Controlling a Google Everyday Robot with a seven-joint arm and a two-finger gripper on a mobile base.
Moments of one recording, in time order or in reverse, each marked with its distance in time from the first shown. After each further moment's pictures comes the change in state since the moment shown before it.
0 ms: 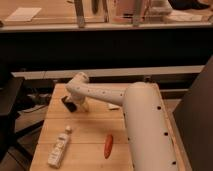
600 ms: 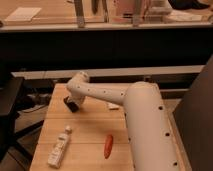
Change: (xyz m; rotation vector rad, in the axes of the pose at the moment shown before) arm 0.000 -0.002 -0.007 0.003 0.003 -0.002
